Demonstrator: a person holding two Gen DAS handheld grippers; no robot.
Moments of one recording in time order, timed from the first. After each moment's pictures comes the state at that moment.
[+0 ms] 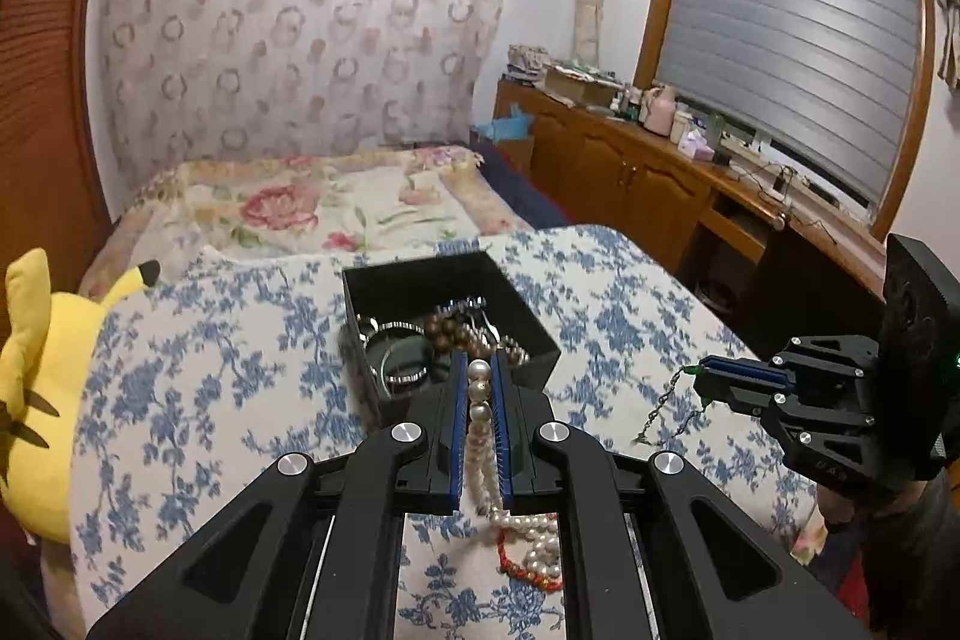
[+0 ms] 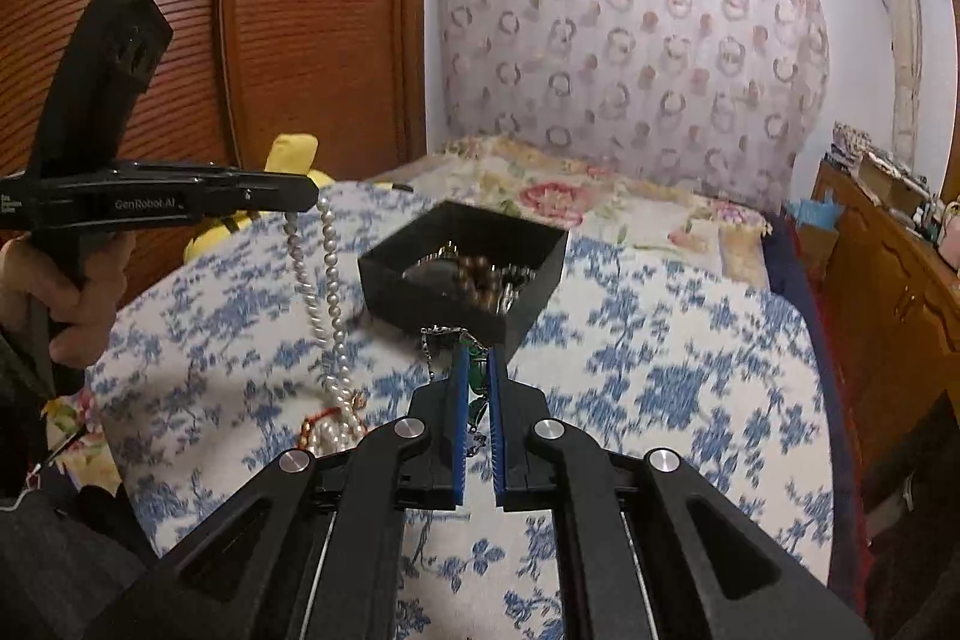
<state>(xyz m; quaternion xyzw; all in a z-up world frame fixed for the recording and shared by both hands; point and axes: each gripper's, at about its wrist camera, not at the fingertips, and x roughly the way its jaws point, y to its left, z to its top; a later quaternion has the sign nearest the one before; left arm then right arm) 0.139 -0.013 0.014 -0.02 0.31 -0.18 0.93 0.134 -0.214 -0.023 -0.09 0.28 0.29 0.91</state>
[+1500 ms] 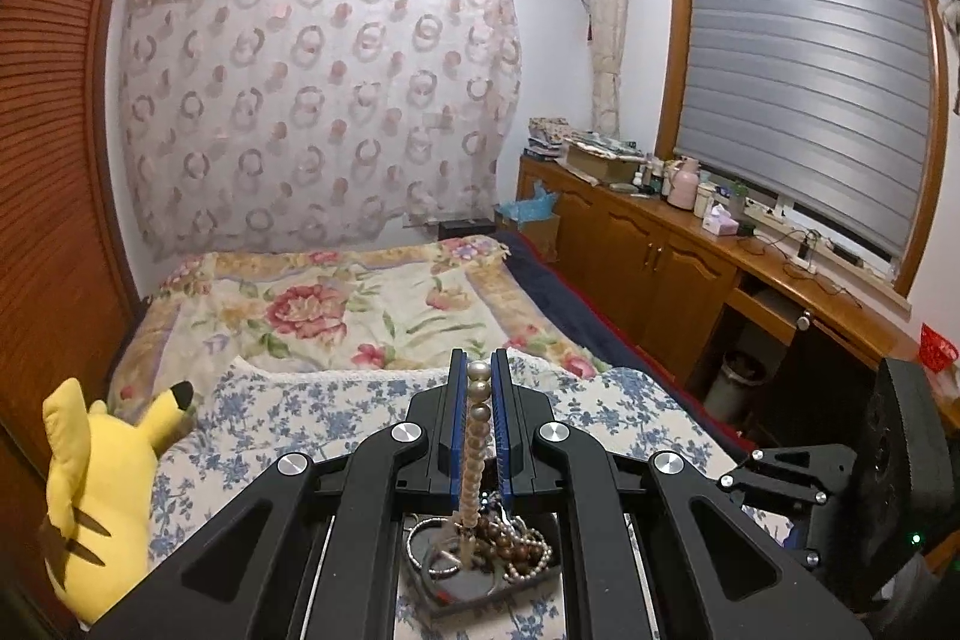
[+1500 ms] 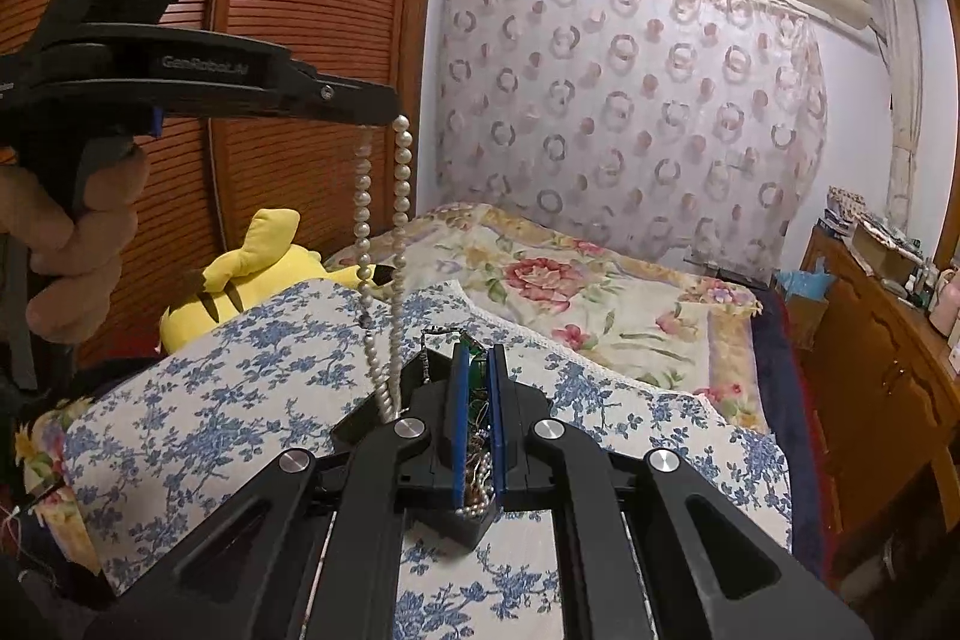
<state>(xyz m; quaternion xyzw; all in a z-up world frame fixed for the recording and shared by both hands) 0.213 -0.020 0.127 -0.01 0.24 -0.15 0.96 0.198 -0.171 0.045 -0.10 0.21 0.28 0.93</state>
